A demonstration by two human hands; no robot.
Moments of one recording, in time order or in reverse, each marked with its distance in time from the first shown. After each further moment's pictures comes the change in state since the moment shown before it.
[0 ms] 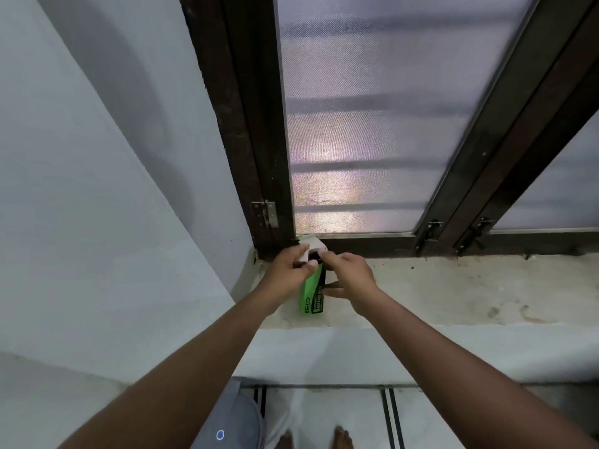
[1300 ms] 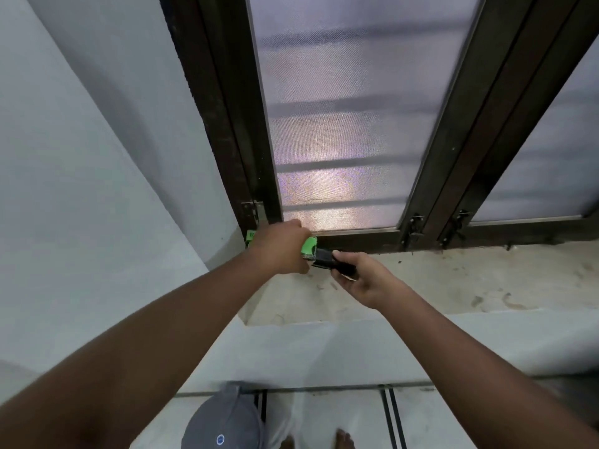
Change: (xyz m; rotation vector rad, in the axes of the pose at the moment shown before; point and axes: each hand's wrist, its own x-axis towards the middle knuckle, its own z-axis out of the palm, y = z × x) left_hand 0.001 0.077 -0.017 1.287 -0.078 0.369; right_hand -0.027 -0.011 -0.045 0.511 -0.104 0.182
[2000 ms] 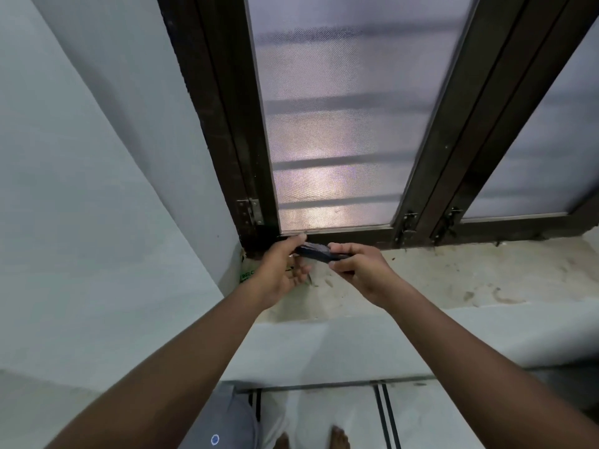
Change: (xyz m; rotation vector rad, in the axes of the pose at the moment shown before) left_hand -0.019 0.024 0.049 -2.022 -0.059 -0.634; right_hand -0.013 -0.002 -0.006 -0.307 -0.095 -0.274
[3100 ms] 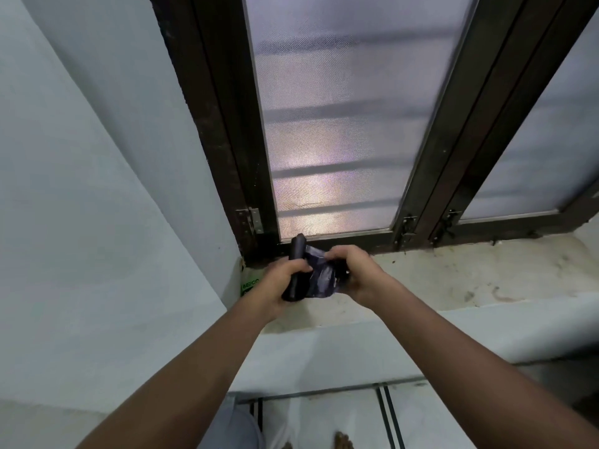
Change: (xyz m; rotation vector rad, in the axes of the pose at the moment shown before) left_hand 0.005 -0.007 -0.010 0.142 -0.056 0.002; right_hand 0.001 -0.010 0.033 0.043 0.088 0.185
